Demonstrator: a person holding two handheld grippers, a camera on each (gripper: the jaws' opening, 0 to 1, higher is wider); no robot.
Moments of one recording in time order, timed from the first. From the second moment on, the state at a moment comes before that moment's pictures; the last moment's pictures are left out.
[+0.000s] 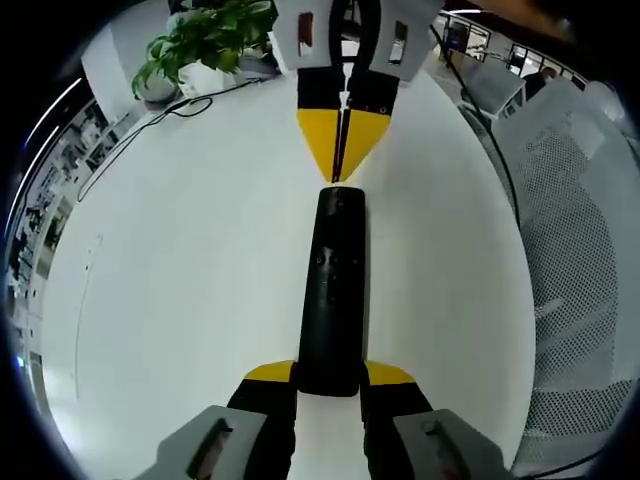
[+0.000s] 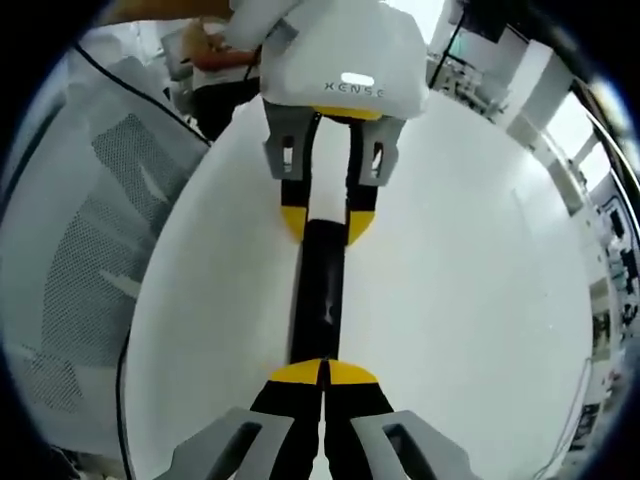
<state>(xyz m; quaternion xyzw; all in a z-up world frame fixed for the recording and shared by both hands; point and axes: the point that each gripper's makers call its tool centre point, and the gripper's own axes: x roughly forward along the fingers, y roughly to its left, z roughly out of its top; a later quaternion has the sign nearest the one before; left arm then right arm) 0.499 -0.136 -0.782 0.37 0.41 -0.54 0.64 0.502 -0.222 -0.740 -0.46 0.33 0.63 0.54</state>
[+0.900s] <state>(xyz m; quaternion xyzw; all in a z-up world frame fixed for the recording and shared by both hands) 0.499 -0.136 -0.782 0.36 0.41 -0.54 0.64 0.500 -0.209 -0.749 -0.45 0.32 0.64 0.54</state>
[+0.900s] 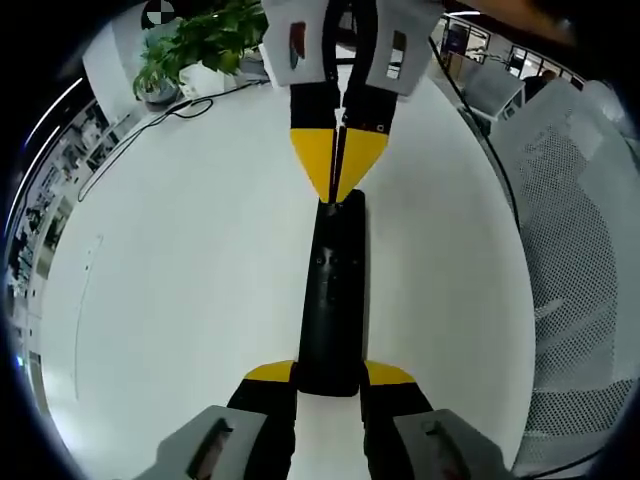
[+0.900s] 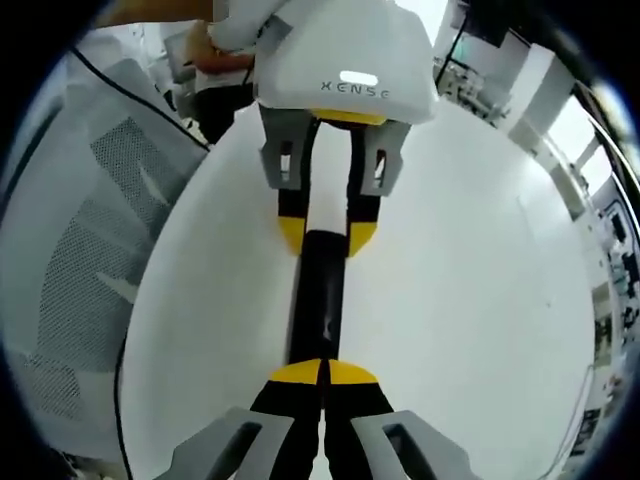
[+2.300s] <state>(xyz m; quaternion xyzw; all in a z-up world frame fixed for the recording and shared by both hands) 0.499 -0.136 -0.781 0.36 0.41 -0.54 0.64 0.499 -0.207 -0.772 -0.46 0.33 0.64 0.52</state>
